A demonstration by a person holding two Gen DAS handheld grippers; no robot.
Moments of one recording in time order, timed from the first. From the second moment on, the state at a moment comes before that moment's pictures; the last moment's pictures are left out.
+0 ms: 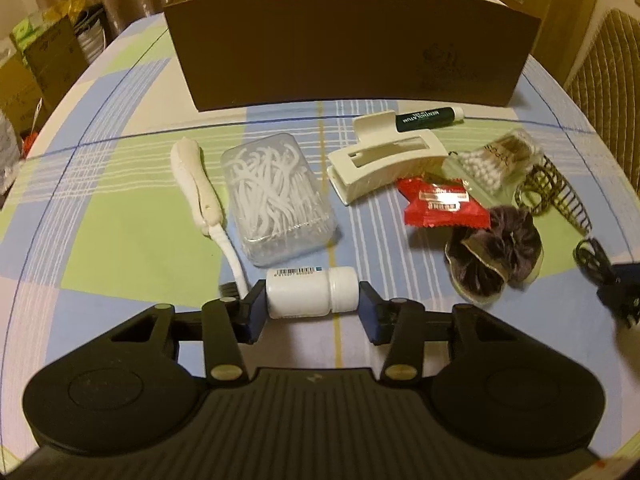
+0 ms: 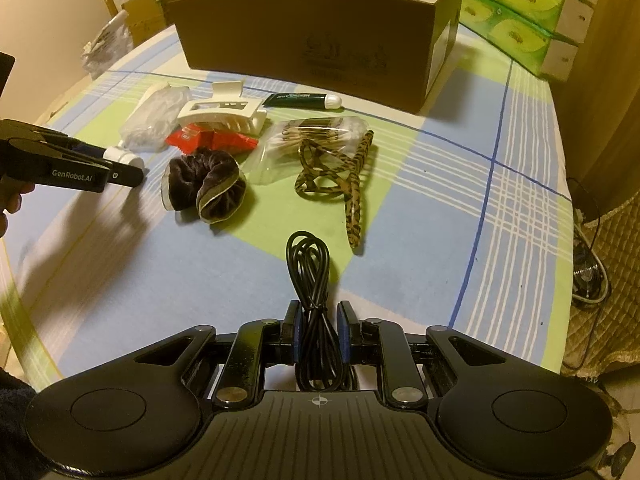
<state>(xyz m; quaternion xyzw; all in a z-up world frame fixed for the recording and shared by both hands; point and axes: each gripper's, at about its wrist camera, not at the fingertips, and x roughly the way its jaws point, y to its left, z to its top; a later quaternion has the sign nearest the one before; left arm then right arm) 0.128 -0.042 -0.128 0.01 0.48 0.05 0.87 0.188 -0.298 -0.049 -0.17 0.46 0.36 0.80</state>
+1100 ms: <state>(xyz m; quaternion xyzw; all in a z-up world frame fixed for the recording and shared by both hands) 0.110 -0.053 -0.051 0.03 0.43 -0.03 0.90 0.209 -0.279 0.018 -0.03 0.45 0.38 0.81</state>
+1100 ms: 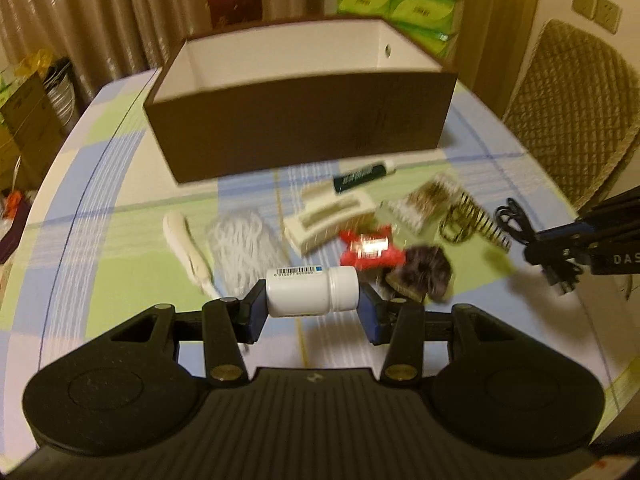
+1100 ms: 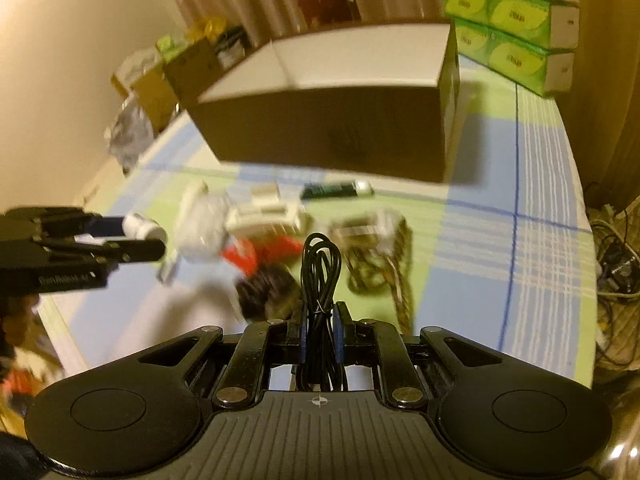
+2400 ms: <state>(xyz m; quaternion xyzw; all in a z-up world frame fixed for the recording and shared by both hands) 0.417 0.022 -0.072 0.06 0.52 -0.17 0.83 0.471 -0.109 -0.017 -0.05 0.58 0.29 0.76</state>
